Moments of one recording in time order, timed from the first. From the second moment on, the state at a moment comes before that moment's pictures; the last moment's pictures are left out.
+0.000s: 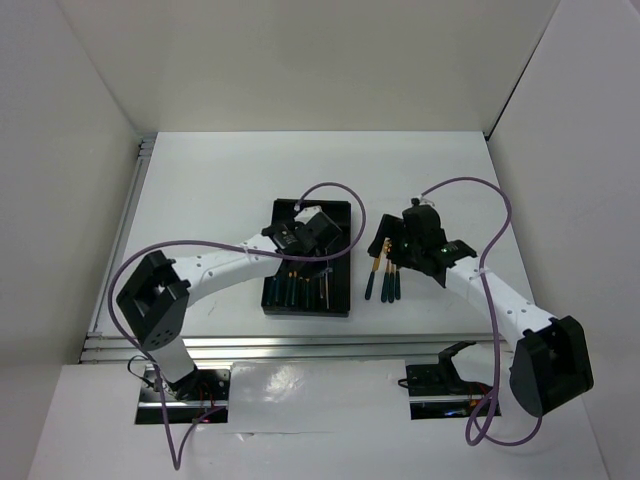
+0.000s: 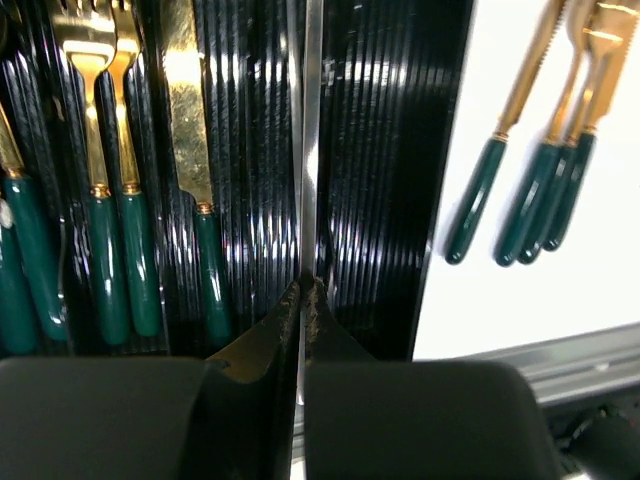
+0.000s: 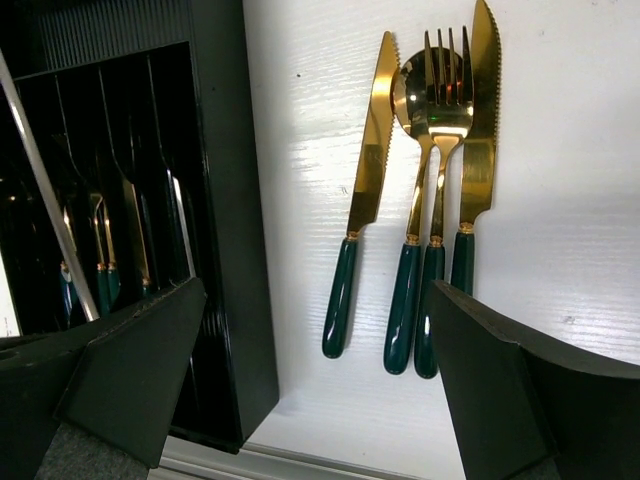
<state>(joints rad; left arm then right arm) -0.87 1.68 1.26 -0.62 -0.22 -0.94 0.38 1.17 0.76 -0.39 0.05 0.64</state>
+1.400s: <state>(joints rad) -0.90 1.79 1.23 -0.59 -0.19 -0.92 0.38 1.22 0.75 -0.38 0.04 0.64</state>
